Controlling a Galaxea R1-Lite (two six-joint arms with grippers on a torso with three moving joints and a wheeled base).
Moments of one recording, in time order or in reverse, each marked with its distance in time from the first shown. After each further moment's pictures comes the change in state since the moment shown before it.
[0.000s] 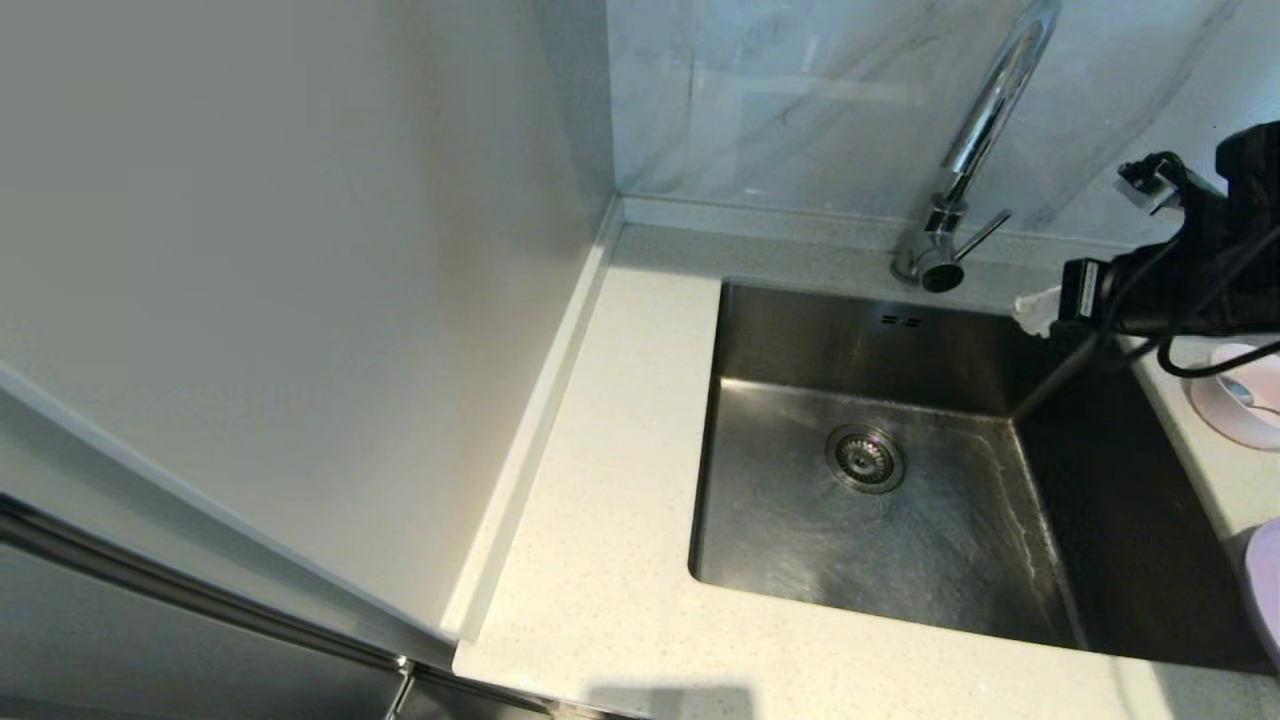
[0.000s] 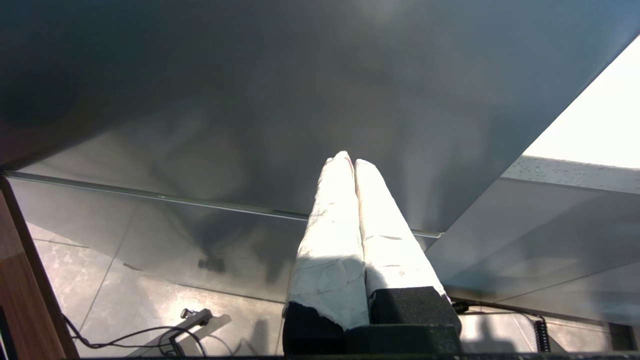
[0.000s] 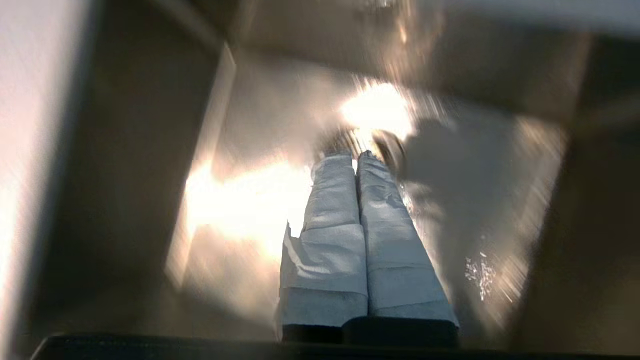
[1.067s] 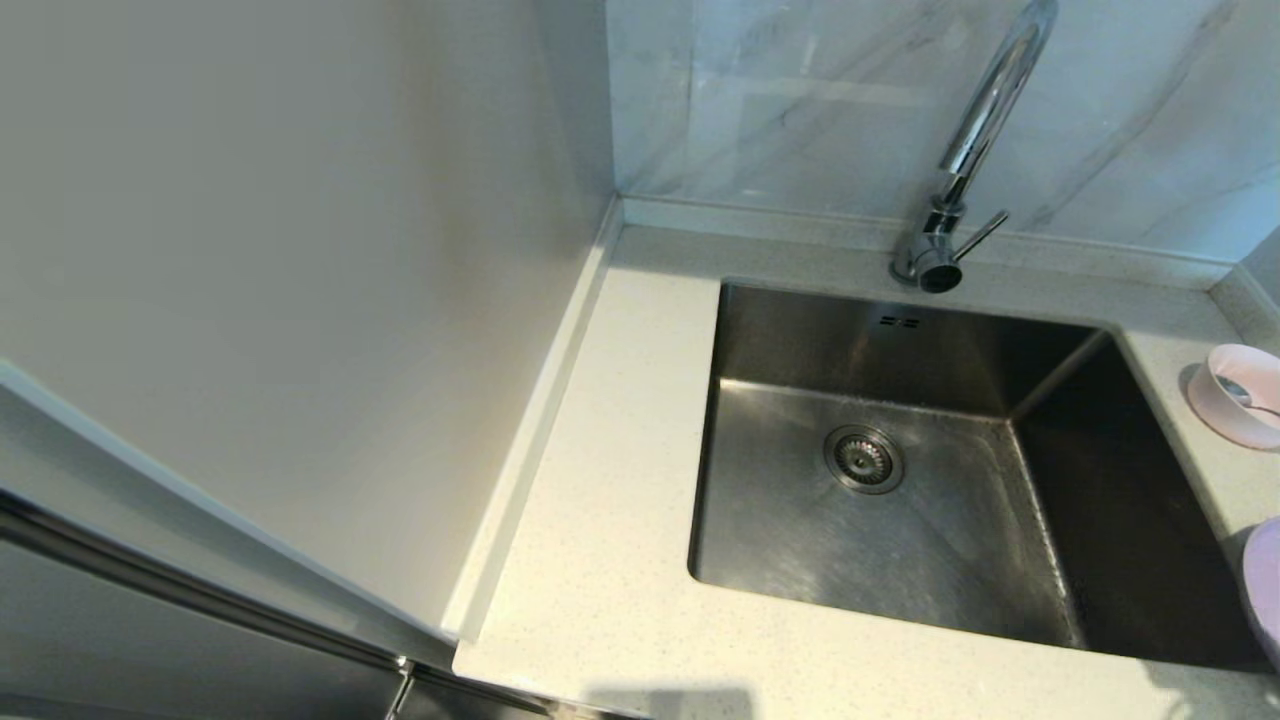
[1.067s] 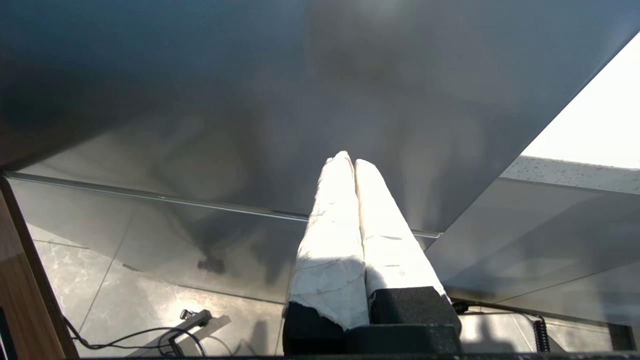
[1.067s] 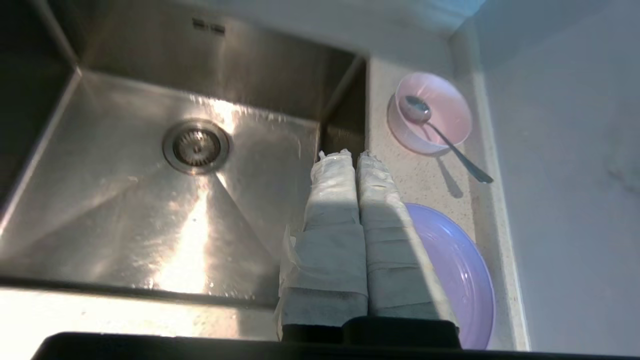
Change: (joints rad) left arm 0.000 0.000 0.000 0.000 0.000 0.000; right arm -0.004 -1.057 0.822 -0.194 -0.429 -0.221
